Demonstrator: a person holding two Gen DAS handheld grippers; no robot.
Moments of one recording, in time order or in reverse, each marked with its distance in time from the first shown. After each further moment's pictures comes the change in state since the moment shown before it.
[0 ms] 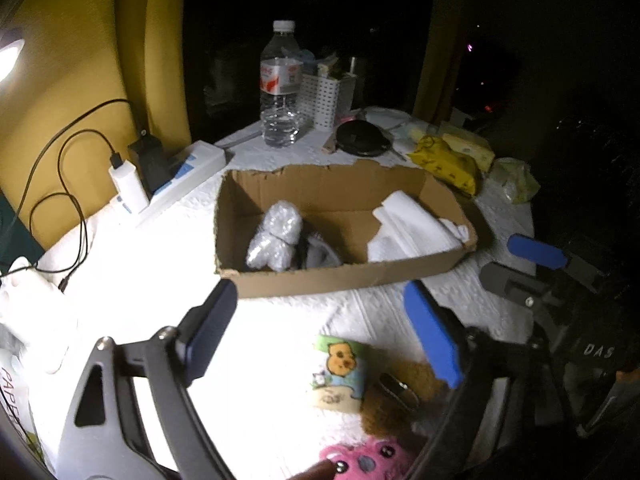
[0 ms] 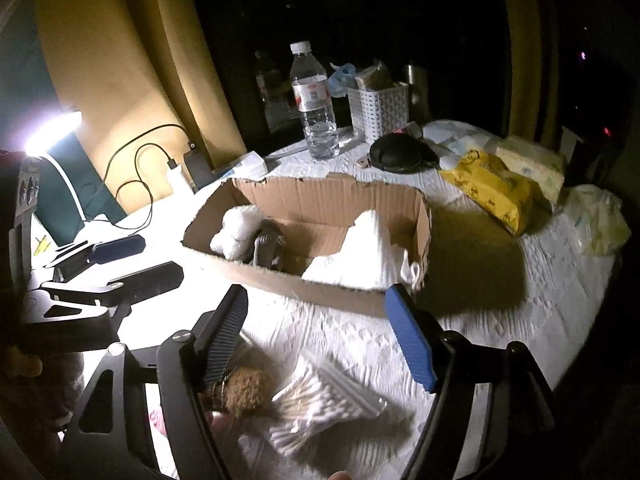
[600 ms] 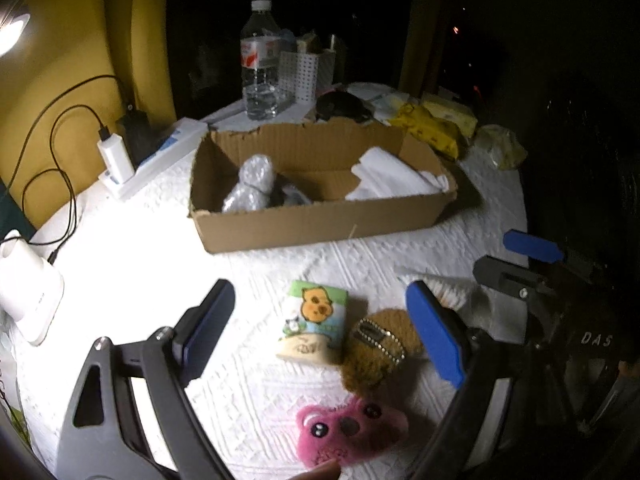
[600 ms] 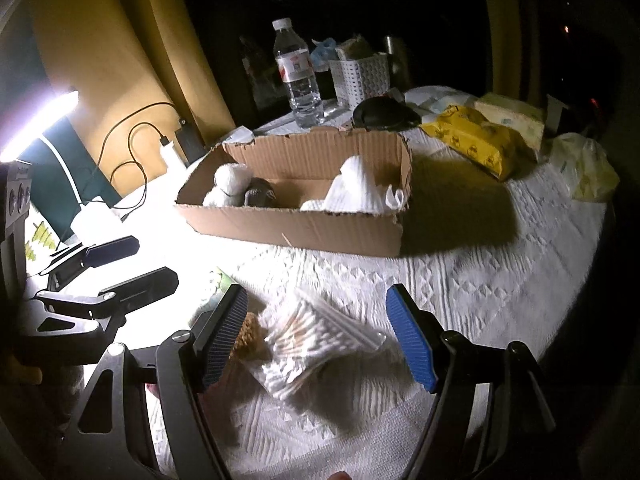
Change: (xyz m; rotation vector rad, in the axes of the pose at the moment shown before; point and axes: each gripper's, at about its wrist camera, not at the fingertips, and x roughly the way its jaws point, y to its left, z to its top) left arm 0.000 -0.018 -0.043 0.045 0.047 -0.020; right arm -0.007 -0.005 -0.045 0.059 0.046 -0.021
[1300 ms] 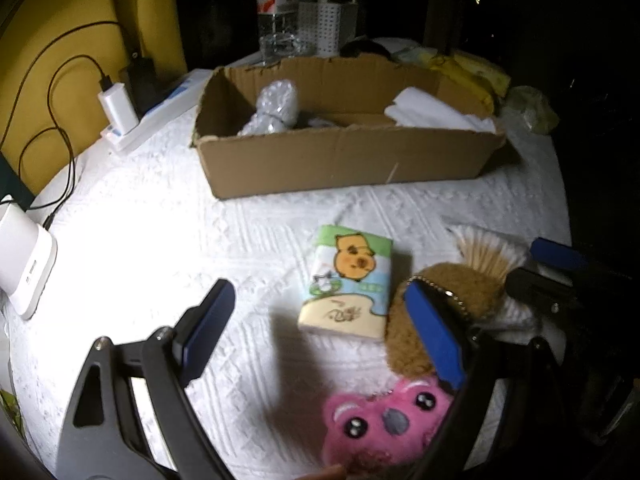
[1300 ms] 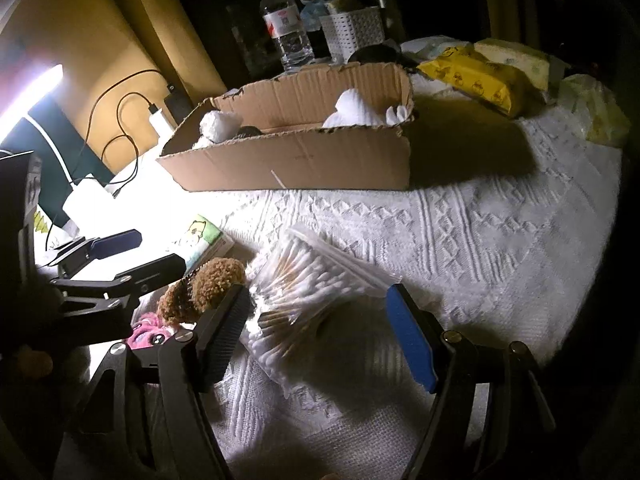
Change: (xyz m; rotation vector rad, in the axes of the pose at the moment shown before) left arm 0.046 0.014 -0.025 -0.006 0.118 0.079; right arm 0.031 -0.004 -0.037 0.054 0.090 0.031
